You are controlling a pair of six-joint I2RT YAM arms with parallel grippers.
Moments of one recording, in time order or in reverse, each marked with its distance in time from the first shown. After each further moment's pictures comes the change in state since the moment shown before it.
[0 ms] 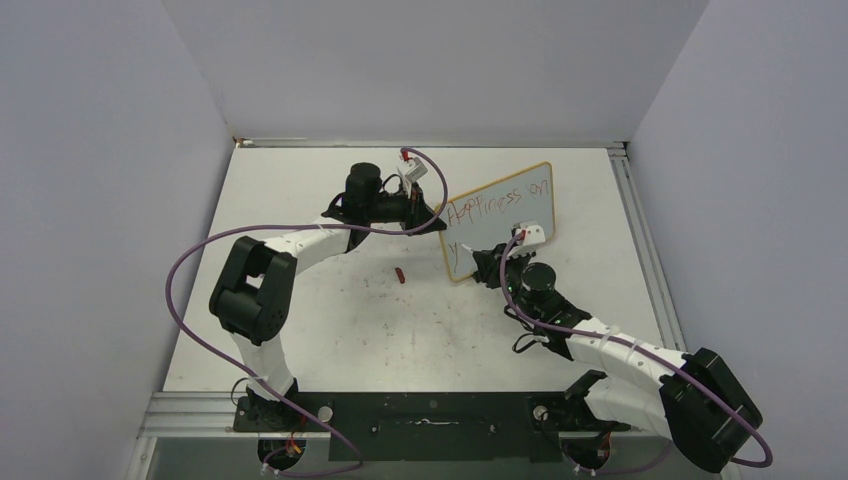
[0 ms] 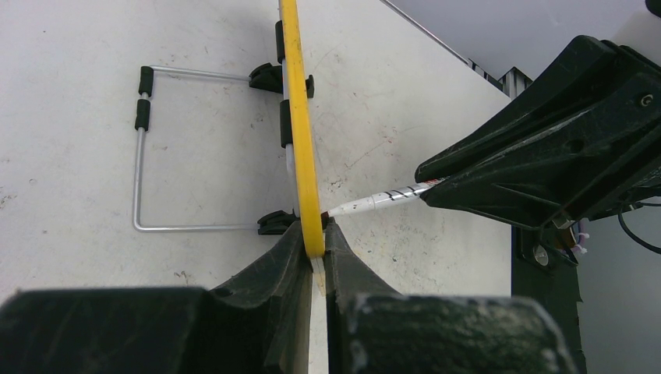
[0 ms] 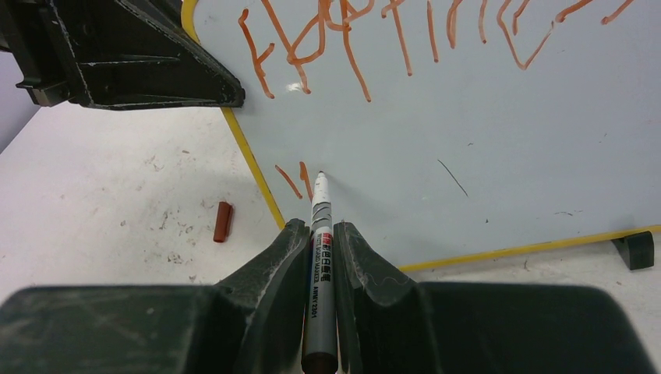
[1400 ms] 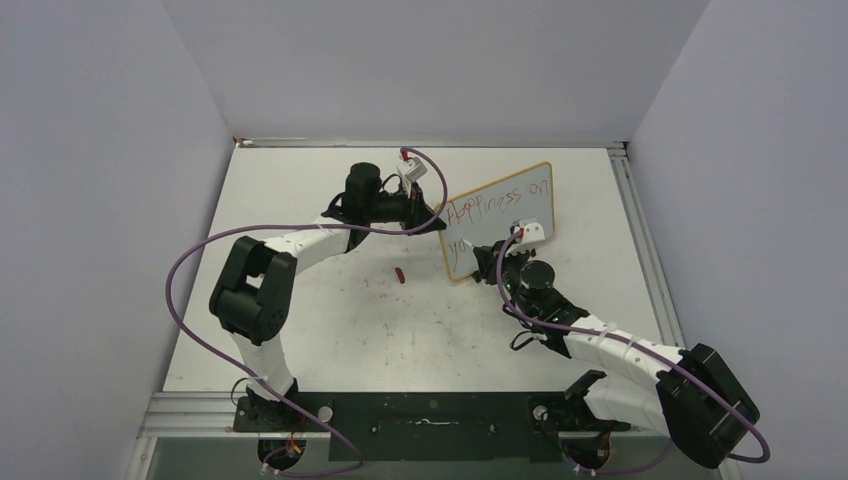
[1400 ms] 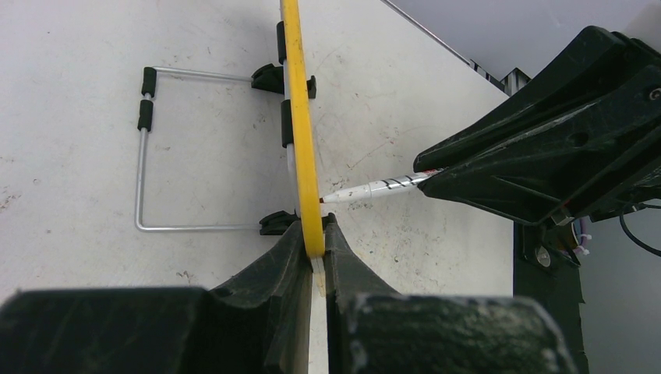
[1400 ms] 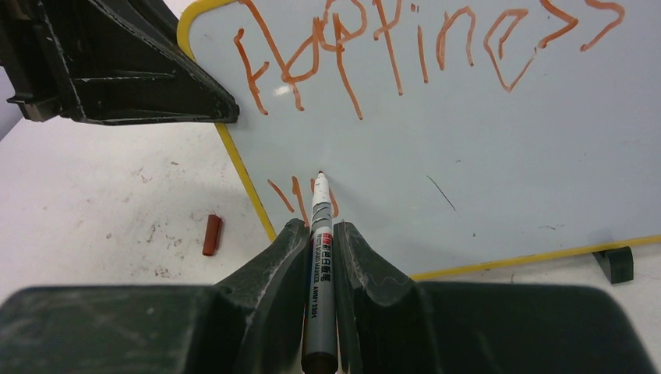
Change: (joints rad) left arm 0.001 0.000 0.000 0.002 -0.003 0.001; right arm -0.003 0.021 0.008 0.020 0.032 -0.036
